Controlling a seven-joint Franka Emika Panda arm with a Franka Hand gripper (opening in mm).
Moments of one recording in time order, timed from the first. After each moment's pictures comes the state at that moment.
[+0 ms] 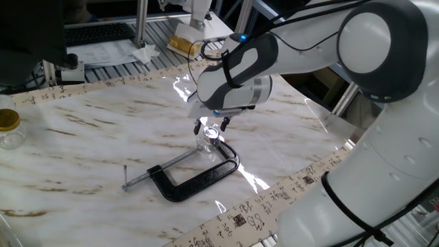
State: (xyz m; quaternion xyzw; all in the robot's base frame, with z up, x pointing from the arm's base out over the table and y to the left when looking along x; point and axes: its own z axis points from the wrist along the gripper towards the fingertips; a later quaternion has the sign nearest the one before) arm 0.444 -0.056 0.144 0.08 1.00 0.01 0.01
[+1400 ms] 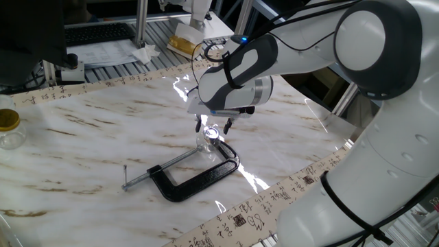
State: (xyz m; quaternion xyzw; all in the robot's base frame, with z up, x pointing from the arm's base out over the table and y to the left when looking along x) arm 0.445 -0.064 0.140 0.21 0.98 0.01 0.01
